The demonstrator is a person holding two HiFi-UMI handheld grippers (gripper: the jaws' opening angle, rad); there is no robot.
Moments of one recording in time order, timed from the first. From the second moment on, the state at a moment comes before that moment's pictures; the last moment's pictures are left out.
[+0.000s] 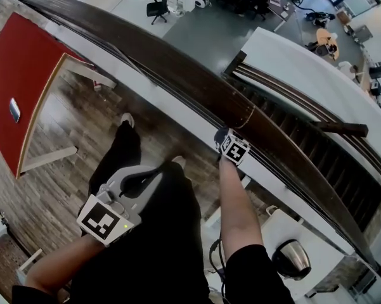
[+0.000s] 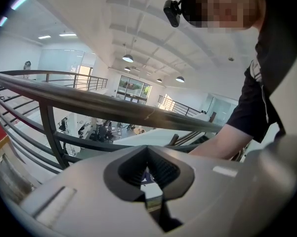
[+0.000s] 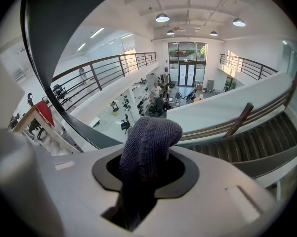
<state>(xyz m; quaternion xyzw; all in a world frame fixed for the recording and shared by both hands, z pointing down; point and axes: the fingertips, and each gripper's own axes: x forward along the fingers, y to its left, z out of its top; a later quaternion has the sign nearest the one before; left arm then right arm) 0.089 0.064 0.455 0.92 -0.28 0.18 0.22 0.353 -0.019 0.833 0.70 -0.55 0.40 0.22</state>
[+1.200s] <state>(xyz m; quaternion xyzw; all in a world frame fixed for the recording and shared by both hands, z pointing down) 0.045 0.064 0.451 0.90 -0.33 0.18 0.22 0.364 0.016 0.797 0.73 -0.52 0.40 0.19</state>
